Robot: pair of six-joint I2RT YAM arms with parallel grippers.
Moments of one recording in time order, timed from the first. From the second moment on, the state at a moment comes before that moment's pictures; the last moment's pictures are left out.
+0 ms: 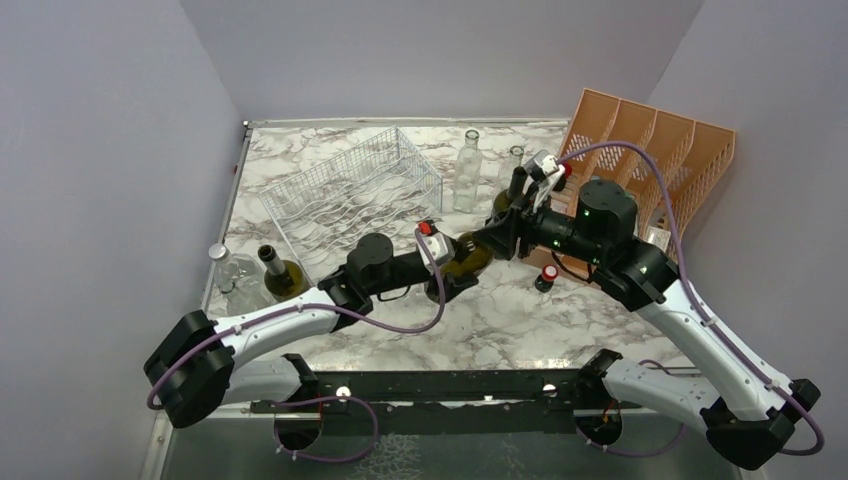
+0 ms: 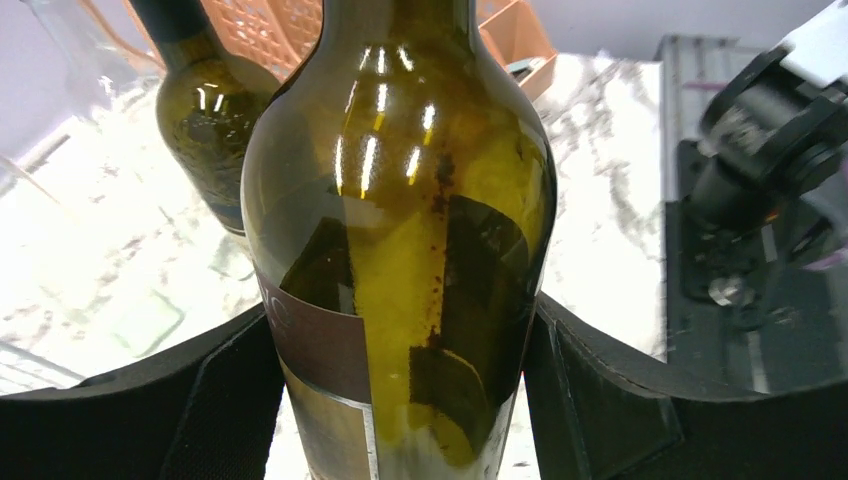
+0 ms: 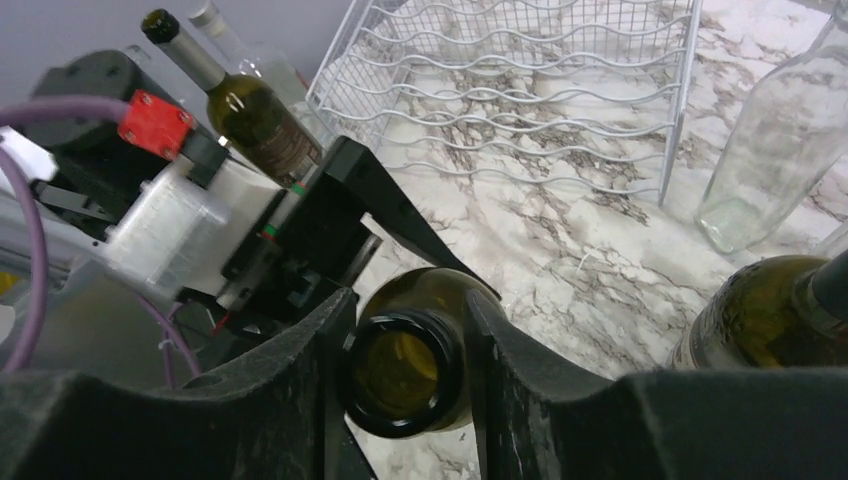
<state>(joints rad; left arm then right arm) -0.88 1.17 0.60 0.54 0.39 0.06 0.67 0.94 1.08 -0.36 -0.33 0.21</state>
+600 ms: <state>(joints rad) -0.88 1.26 0.63 0.46 0.37 0.85 0.68 0.94 1.33 -0.75 -0.22 0.22</state>
